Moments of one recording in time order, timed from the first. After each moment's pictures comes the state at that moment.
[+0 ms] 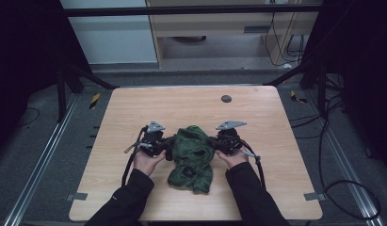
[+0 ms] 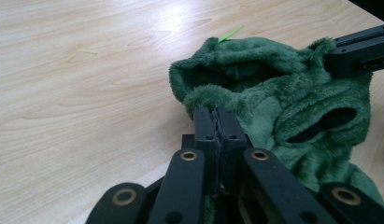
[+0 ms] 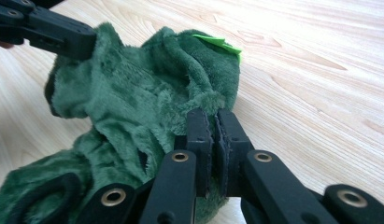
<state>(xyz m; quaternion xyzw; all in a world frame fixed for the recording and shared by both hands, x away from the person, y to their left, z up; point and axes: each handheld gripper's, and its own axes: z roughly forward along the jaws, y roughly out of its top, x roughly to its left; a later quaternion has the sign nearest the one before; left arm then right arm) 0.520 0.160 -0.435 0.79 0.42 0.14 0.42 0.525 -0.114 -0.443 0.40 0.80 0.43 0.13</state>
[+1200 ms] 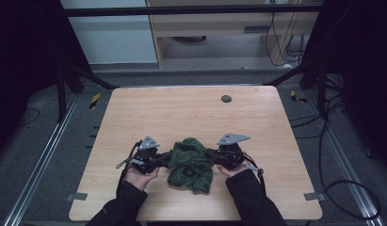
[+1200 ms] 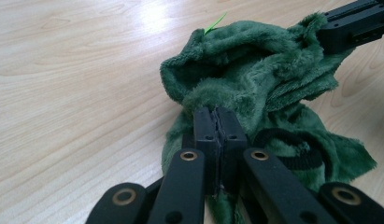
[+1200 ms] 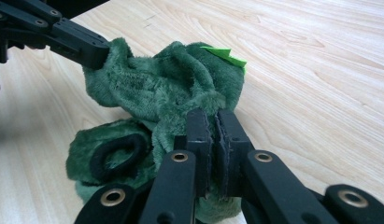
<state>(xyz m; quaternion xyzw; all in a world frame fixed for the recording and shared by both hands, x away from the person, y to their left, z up) 0.468 0.176 -0.435 0.81 0.40 0.12 0.41 0.479 -0.115 -0.443 0.35 0.81 0.46 0.12</state>
